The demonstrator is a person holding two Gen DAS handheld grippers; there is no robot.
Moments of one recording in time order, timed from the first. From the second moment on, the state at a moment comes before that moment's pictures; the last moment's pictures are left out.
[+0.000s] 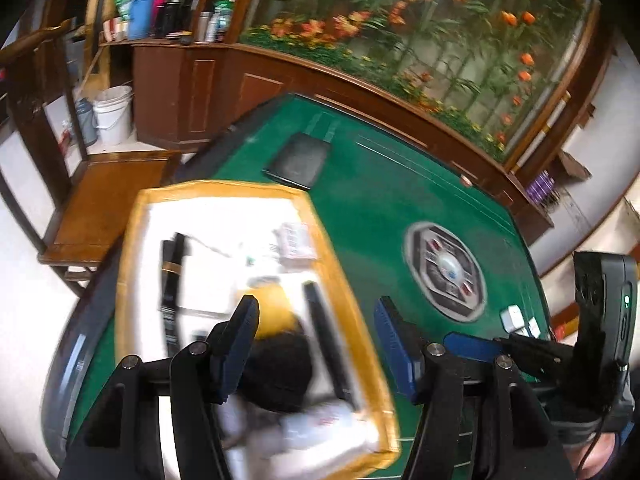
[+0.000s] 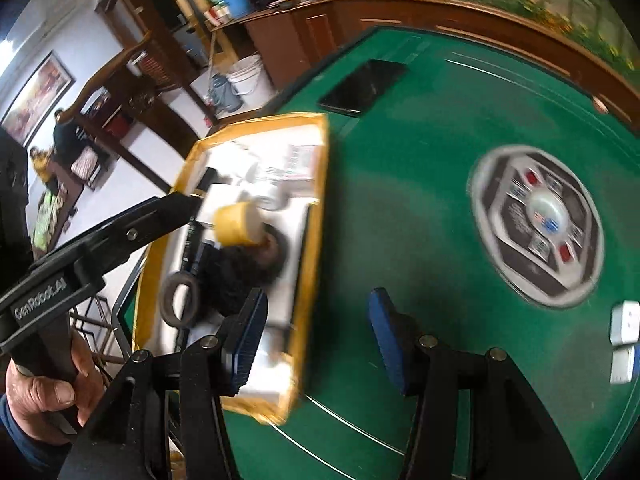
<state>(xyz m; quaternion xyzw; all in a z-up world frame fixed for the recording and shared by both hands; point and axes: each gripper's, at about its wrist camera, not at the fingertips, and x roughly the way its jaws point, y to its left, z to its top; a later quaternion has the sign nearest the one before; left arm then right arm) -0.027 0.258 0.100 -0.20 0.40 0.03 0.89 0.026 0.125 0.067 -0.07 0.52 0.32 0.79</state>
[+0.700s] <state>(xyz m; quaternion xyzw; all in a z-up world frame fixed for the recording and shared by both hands) 0.027 0.044 0.082 -0.09 0.48 -0.15 0.86 0.010 -0.142 0.045 0.07 0.55 0.16 0.81</state>
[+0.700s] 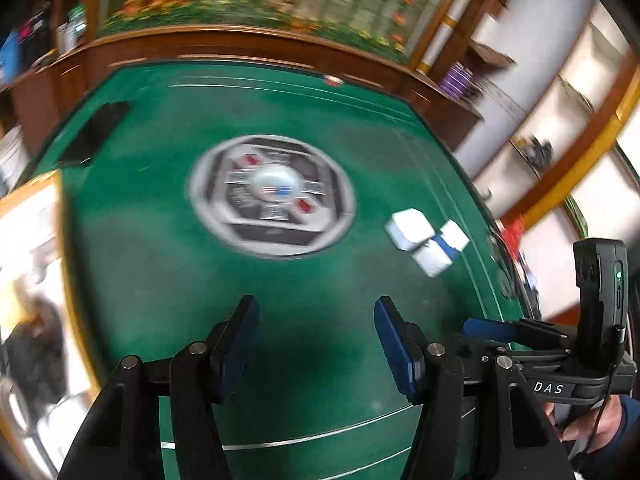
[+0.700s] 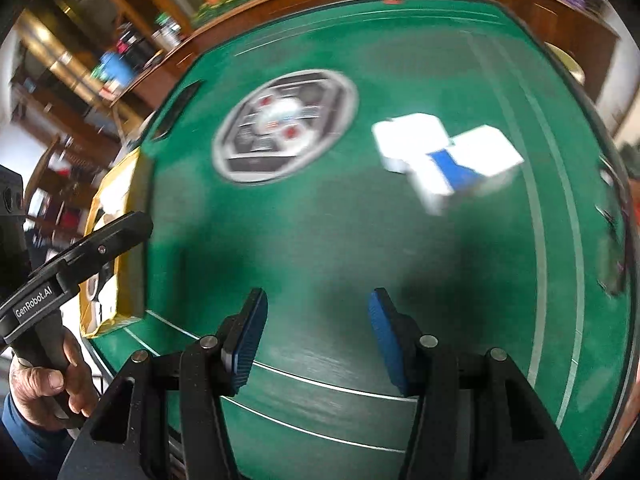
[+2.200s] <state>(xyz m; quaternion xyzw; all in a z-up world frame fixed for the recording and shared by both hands) 0.020 -0.052 0.015 0.07 0.50 -0.18 0.85 0.074 -0.277 0.070 0.15 0.53 0.12 0.83</state>
